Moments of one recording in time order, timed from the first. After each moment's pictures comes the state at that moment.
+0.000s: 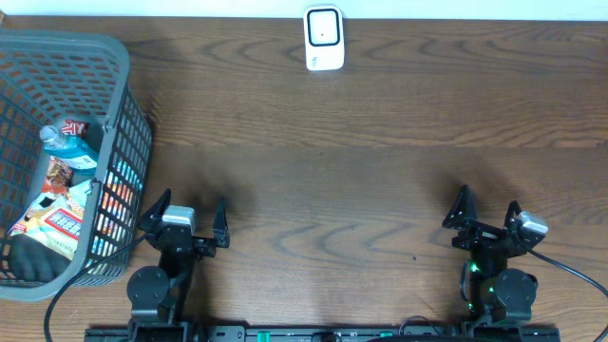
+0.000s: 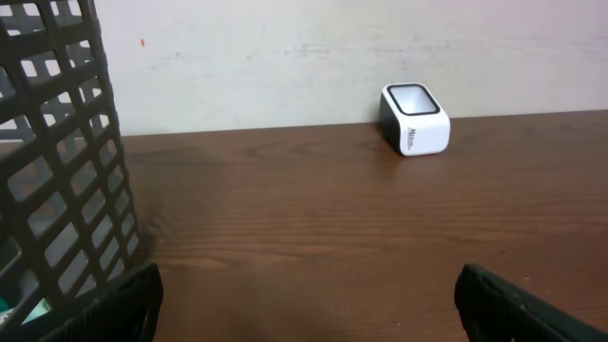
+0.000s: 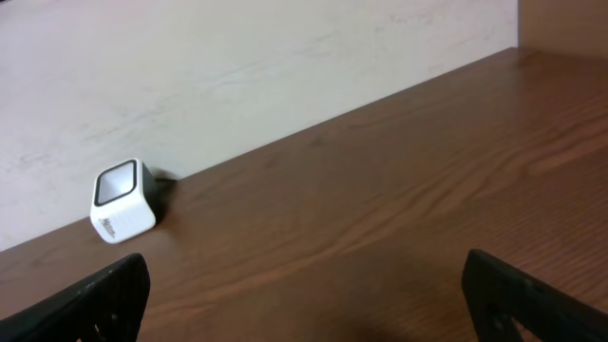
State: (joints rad) left arm -0.02 0.01 0.02 -0.10 0.13 0.01; right arm -0.02 0.01 0.02 -0.07 0.15 0.36
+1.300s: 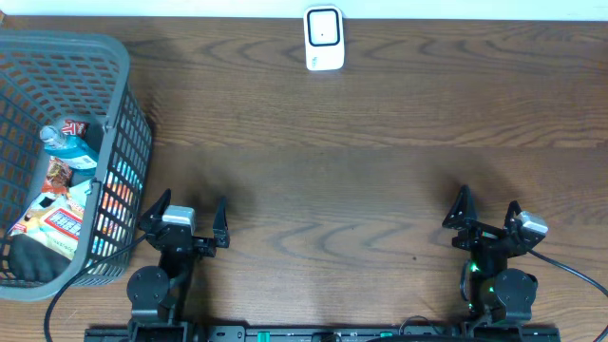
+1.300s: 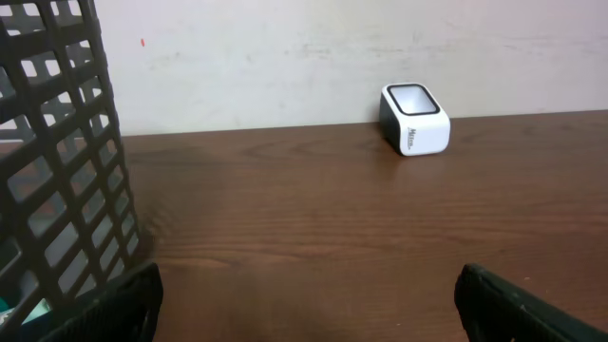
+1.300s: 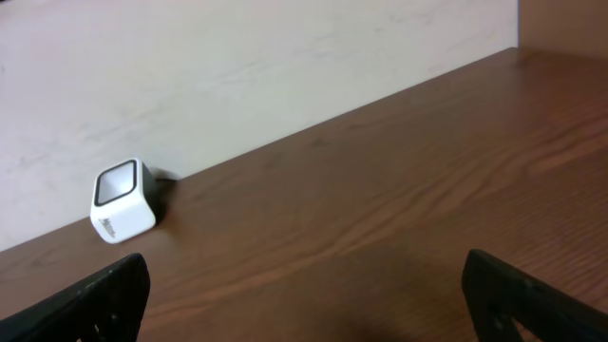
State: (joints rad) left arm -0.02 0.01 0.02 -0.10 0.13 0.01; right arm -0.02 0.01 0.02 -0.07 0.15 0.36
